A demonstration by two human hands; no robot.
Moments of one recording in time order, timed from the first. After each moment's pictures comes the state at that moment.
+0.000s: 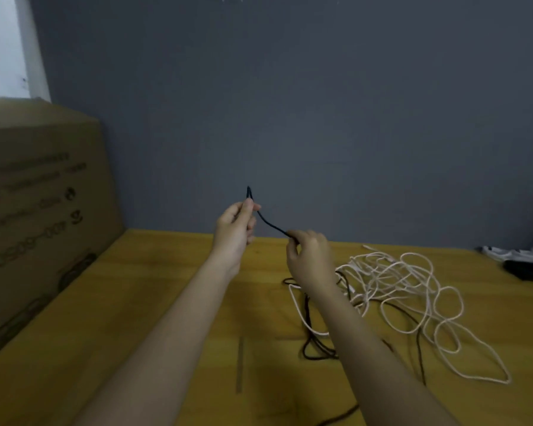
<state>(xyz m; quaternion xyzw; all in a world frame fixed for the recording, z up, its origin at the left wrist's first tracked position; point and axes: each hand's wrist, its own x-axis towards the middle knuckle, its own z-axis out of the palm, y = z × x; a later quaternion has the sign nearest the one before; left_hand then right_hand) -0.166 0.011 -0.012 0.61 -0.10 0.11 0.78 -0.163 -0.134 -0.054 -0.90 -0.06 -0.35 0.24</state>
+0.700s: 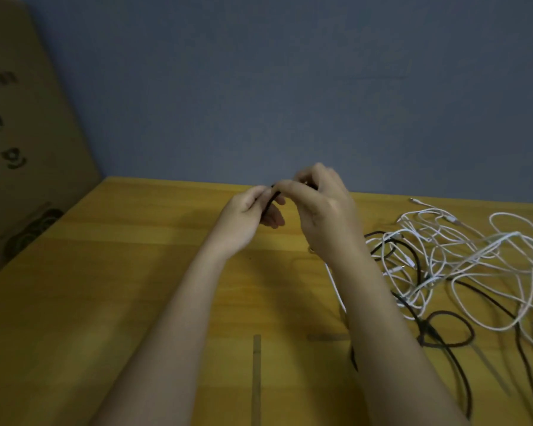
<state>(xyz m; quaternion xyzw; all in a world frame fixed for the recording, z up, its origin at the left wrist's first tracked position) -0.063 0.023 -0.111 0.75 -0.21 0.06 0.63 -0.089 -0.123 -0.092 -0.82 -0.25 -0.47 0.18</state>
